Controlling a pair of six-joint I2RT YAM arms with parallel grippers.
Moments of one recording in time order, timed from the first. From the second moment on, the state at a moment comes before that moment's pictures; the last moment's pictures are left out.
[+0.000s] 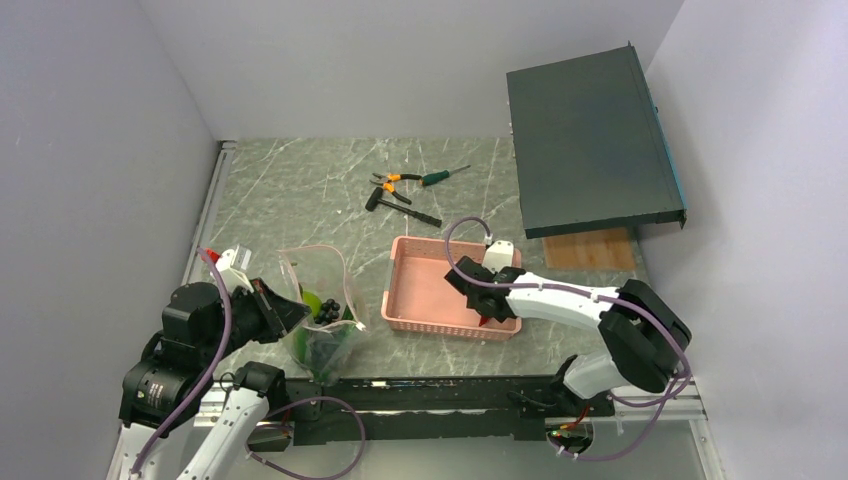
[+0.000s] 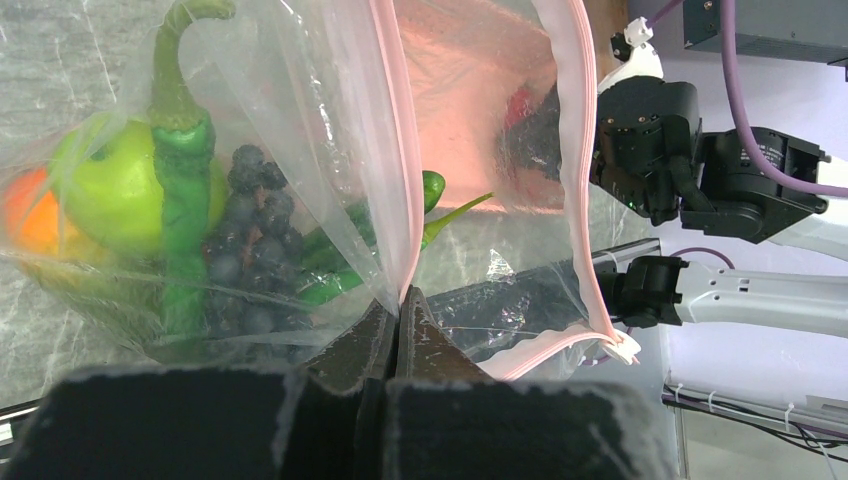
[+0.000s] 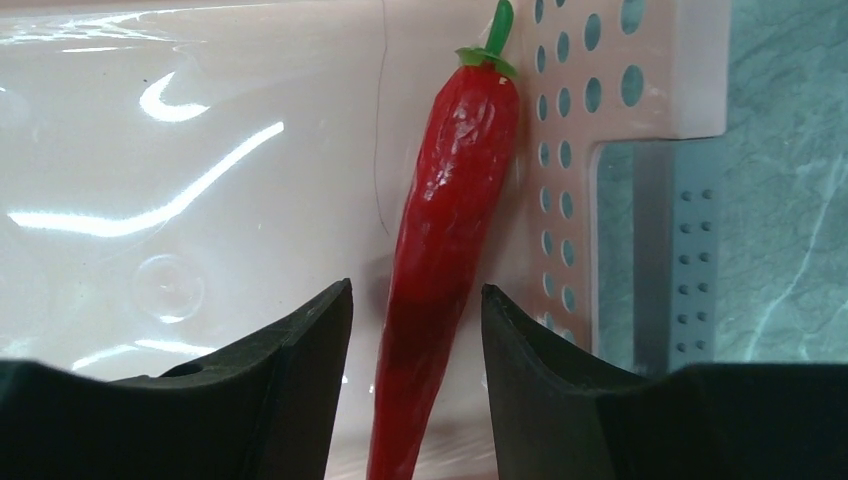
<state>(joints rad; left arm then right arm) -0.26 0.37 0.97 -1.09 0.30 -0.64 0.86 1.43 0.73 -0.57 0.63 0.95</state>
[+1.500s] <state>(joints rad) -0.26 0.38 0.97 -1.09 0.30 -0.65 1.14 1.16 1.12 -0.14 0.21 0.52</state>
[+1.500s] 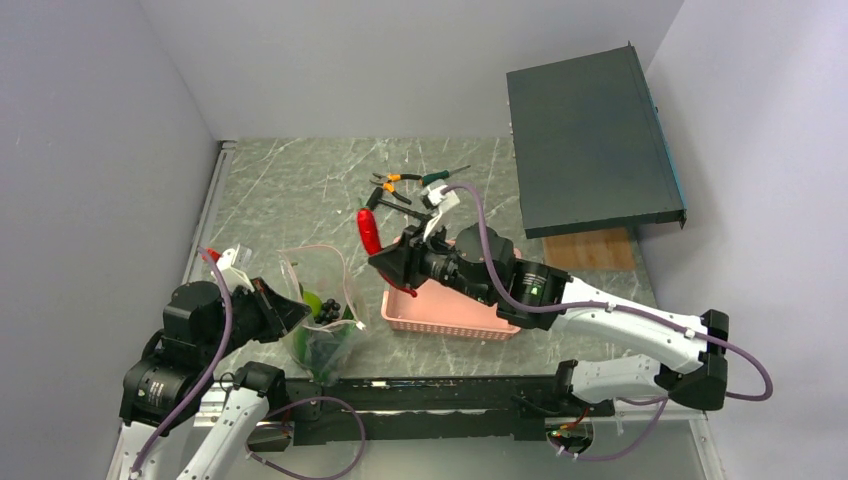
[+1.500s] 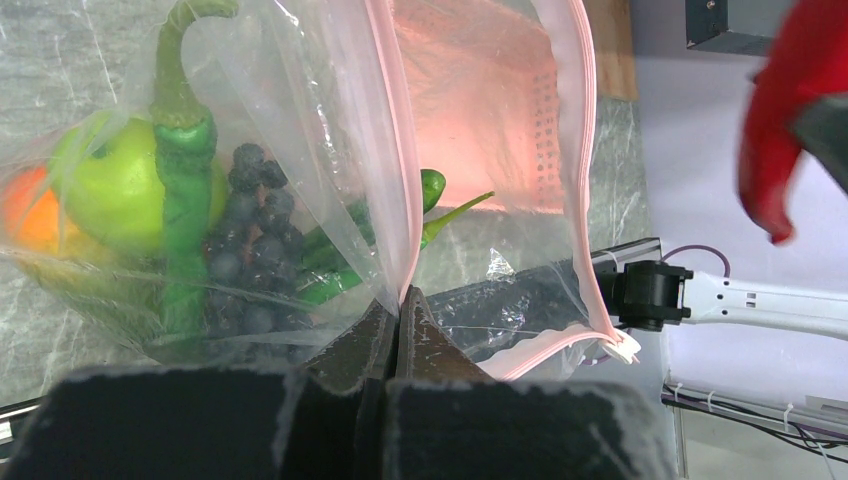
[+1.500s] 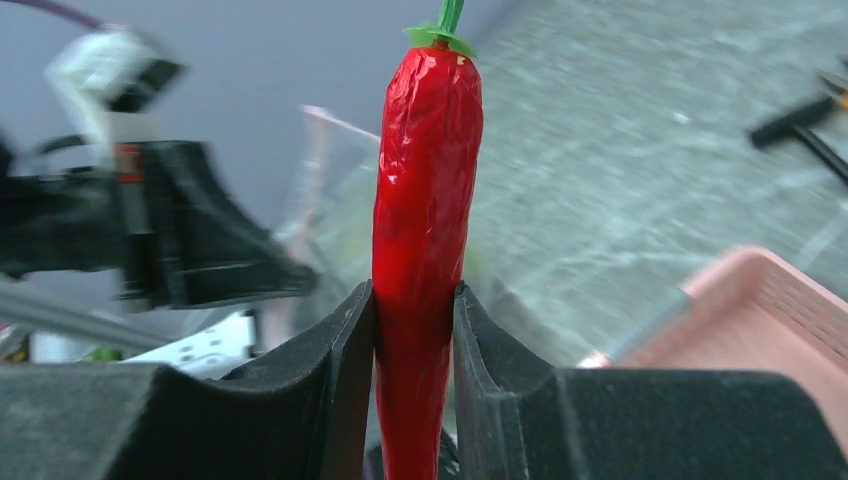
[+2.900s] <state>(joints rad) -0.26 0.38 0.98 -1.10 0.30 -0.65 1.39 1.61 1.47 -0.11 0.39 0.36</state>
